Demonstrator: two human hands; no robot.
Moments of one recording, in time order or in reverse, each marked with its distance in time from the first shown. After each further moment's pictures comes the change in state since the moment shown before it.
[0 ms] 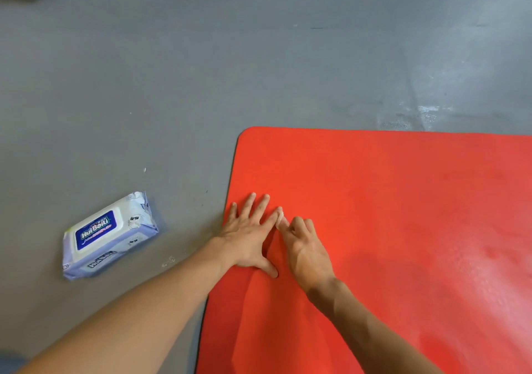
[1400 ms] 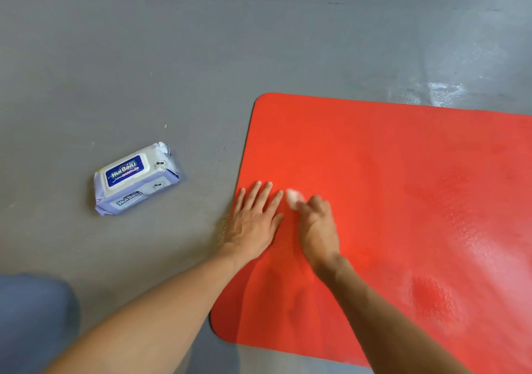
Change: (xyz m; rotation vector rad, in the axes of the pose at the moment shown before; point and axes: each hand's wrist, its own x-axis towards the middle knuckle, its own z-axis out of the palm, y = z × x) left_hand -0.050 0.023 0.102 -0.082 0.562 -0.088; right_hand -0.058 -0.033 0.002 0.118 0.160 0.223
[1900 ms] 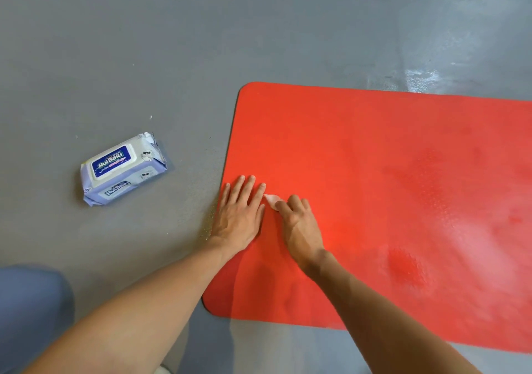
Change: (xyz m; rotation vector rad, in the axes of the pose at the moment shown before) left_hand -0.020 0.003 0.006 0.028 0.055 -0.009; right_hand -0.030 0.005 -0.003 -0.103 -0.020 -0.229
